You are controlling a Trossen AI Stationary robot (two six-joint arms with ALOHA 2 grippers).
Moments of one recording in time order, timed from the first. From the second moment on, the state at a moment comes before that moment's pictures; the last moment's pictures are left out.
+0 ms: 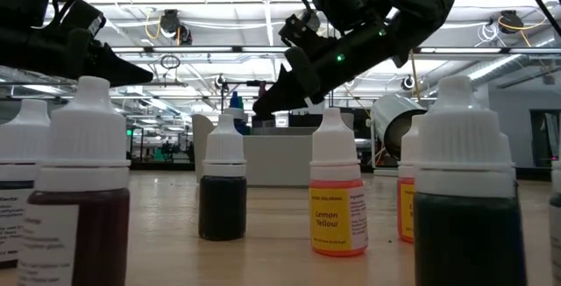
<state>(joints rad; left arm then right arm) 0.10 0.26 0.01 0.17 -0.29 0.10 -0.03 1.82 0.92 0.46 0.15 -0.03</state>
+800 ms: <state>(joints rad) 0.10 0.26 0.01 0.18 -0.29 0.10 -0.05 1.89 0.92 0.52 0.16 0.01</state>
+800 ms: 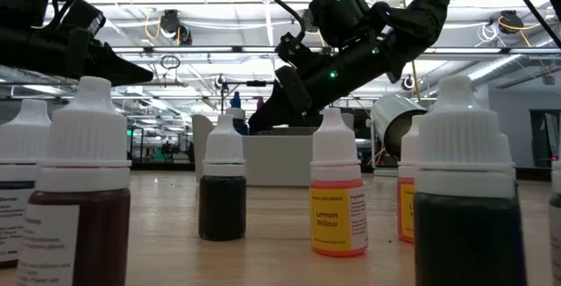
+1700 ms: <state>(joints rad) 0.10 0.26 0.01 0.15 -0.29 0.10 0.21 1.52 0.97 0.16 0.34 -0.21</state>
